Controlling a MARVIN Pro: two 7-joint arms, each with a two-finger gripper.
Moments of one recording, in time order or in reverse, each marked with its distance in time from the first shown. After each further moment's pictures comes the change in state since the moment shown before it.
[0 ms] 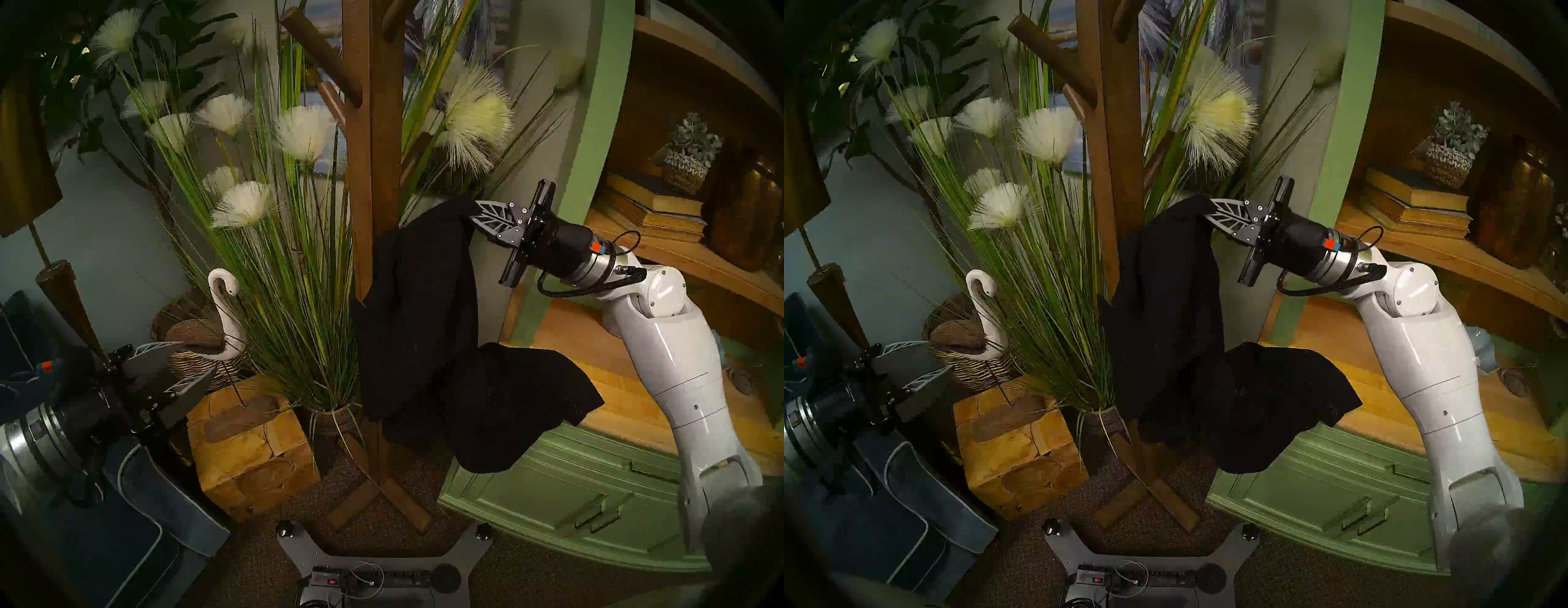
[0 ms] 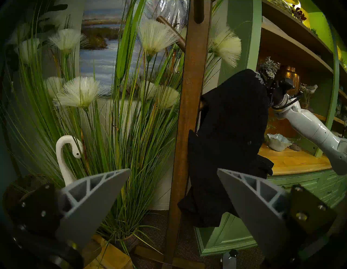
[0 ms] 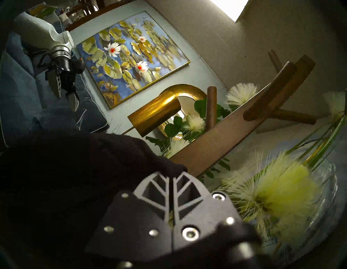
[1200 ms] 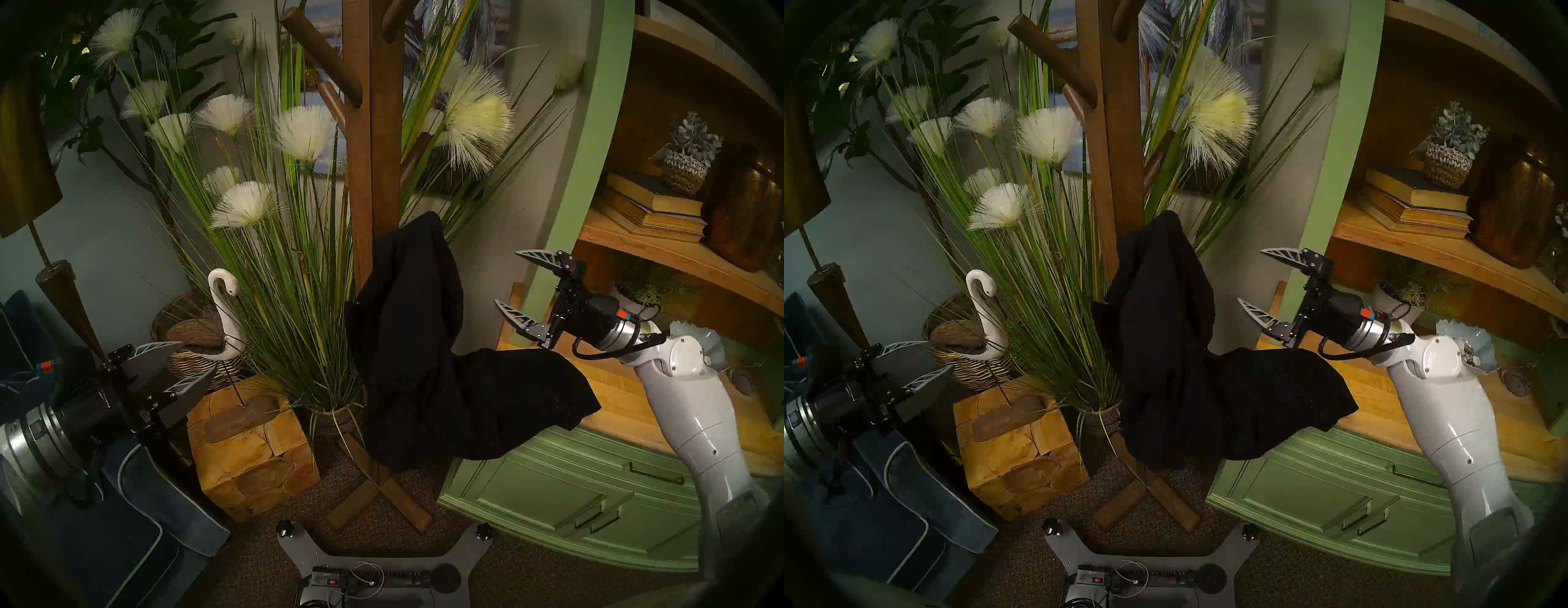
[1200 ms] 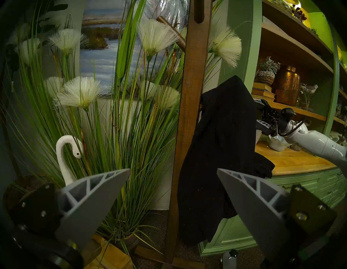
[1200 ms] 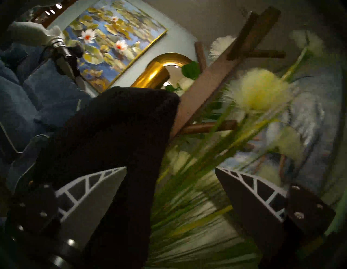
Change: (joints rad) left arm 0.000 0.000 0.001 0.000 0.001 0.000 0.001; right arm -0.323 0.050 0.168 0.148 0.142 -0.109 -0.007
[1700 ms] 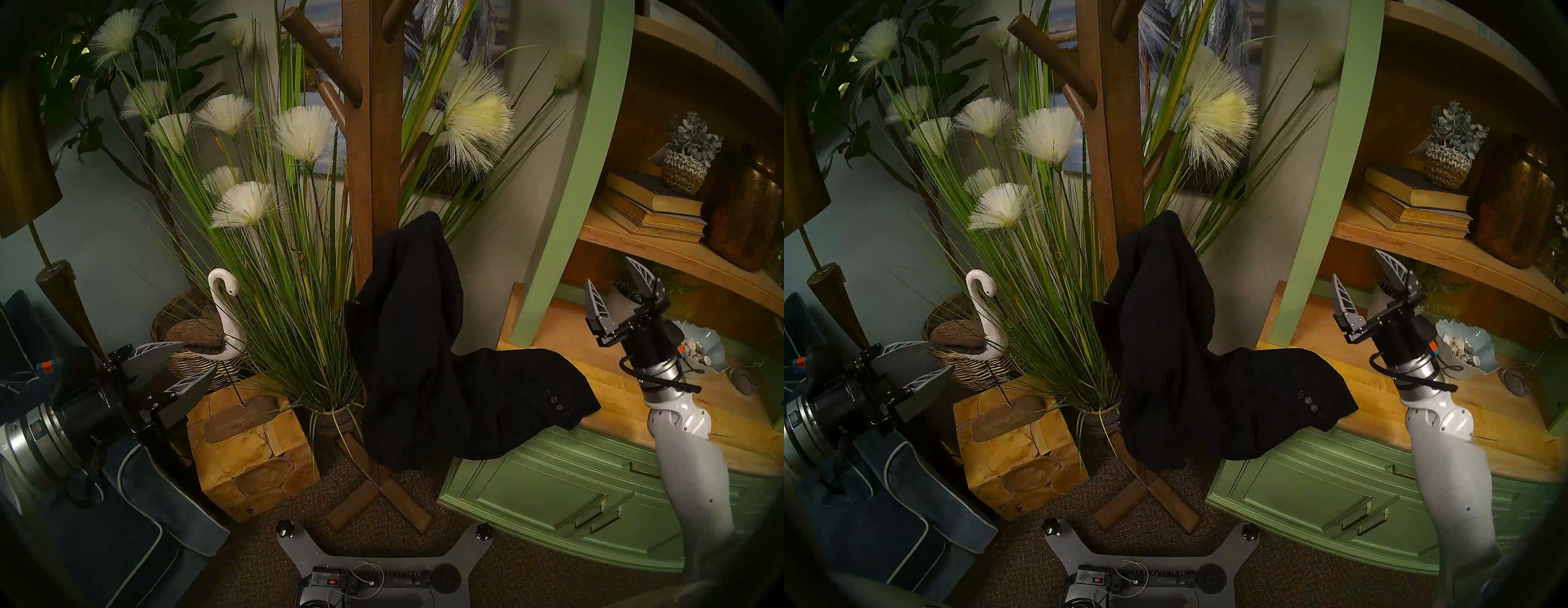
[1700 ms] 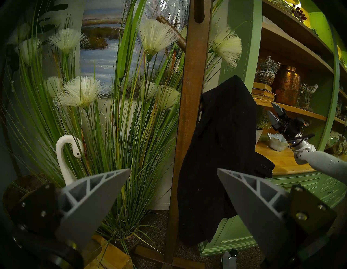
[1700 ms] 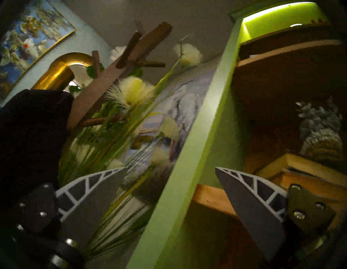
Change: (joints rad) left arm 0.000 0.000 0.001 0.001 0.002 0.000 0.000; right arm -0.230 -0.176 0.222 0.107 0.157 -0.166 -0.177
